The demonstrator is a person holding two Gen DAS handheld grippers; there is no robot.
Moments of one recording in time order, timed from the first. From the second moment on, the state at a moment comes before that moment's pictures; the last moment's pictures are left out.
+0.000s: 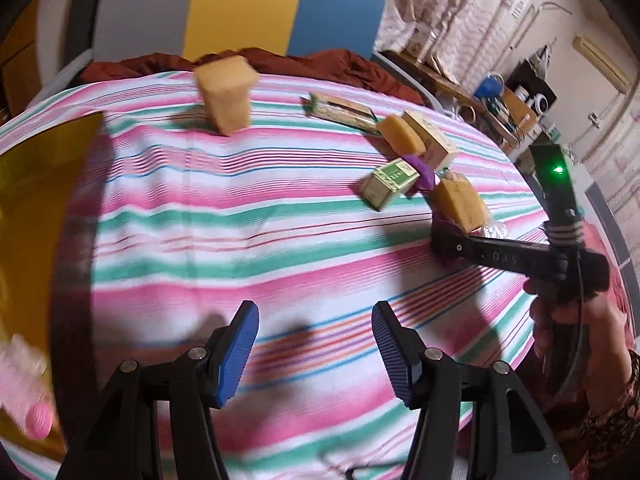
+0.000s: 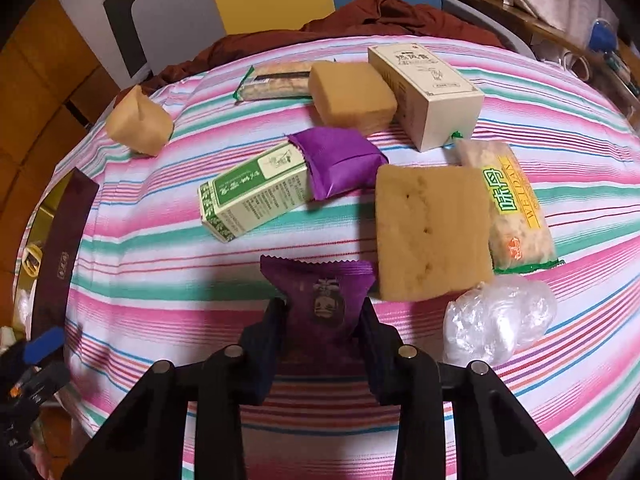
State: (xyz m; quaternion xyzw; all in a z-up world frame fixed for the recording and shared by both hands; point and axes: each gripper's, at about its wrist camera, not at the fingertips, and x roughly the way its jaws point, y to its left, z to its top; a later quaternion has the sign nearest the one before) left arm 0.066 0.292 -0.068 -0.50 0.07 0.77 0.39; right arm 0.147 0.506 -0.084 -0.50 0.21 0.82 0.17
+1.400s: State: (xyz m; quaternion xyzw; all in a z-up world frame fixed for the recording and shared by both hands) left arm 0.049 0.414 -0.104 -0.39 0.16 0.77 0.47; right arm 0.158 0.527 -0.077 -0.49 0.27 0.81 0.17
